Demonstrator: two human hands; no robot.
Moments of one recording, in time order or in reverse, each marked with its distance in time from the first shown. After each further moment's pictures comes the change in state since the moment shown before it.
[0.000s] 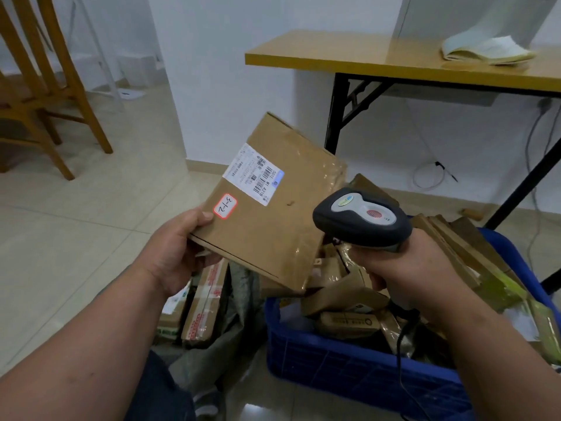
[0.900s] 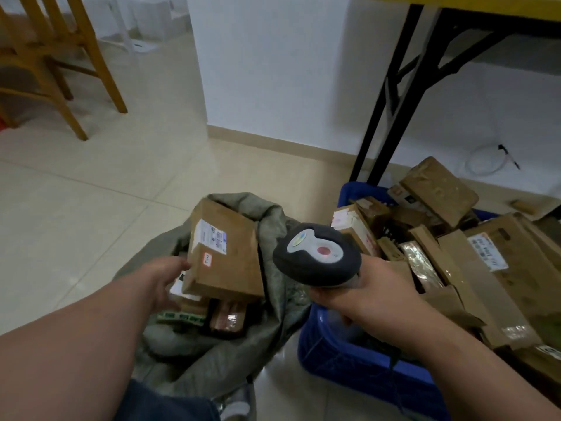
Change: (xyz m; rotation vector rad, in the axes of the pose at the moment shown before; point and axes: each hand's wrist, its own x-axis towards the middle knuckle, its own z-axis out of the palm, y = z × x) left_hand 0.103 -0.087 -0.156 0.343 0.346 -0.668; right_hand 0.054 0.004 0.139 0.010 -0.344 0.157
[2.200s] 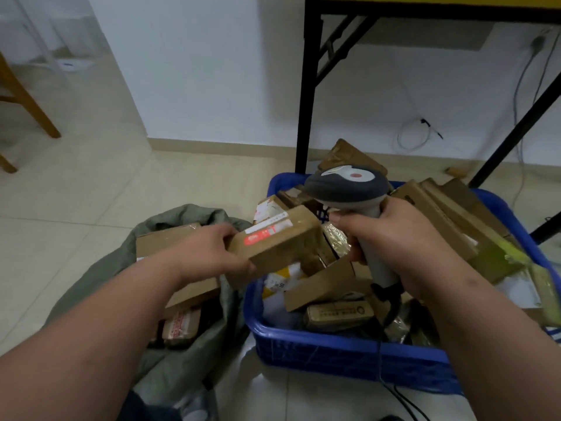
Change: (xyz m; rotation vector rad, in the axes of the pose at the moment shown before) left_hand -0.131 0.048 0.157 0.868 -0.213 0.821; right_hand -0.050 0.039 -0.125 0.189 0.428 0.133
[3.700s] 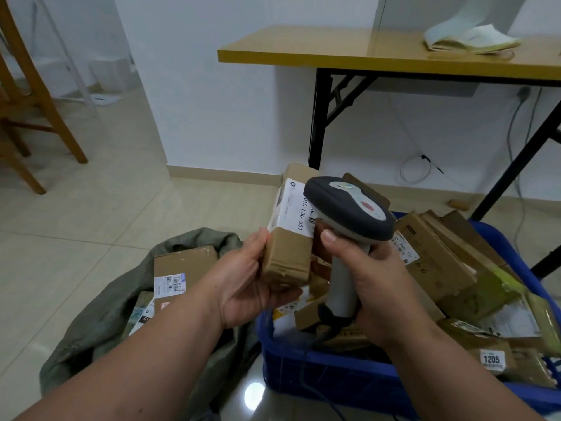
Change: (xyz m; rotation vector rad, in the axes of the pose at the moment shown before) left_hand -0.047 0.048 0.013 -1.374 -0.324 -0.106; right_hand -0.049 -0.024 0.046 0.655 -0.034 -0.143
